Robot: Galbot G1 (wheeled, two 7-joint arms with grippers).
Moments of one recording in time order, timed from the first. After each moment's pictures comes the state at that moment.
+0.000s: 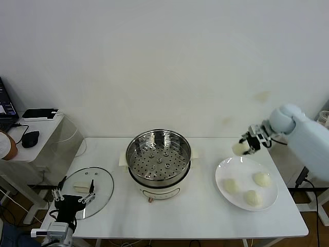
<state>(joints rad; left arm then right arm) 1.68 -1.30 -0.71 -2.23 0.04 0.24 -0.08 0.21 0.74 -0.66 1.22 -0.13 0.01 -1.17</state>
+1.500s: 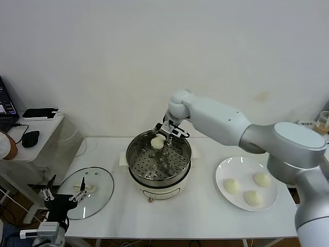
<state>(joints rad) 1.69 -1.34 -0.76 -2.26 0.03 0.25 -0.09 0.35 1.41 -1.06 0.84 -0.35 0.50 -0.93</state>
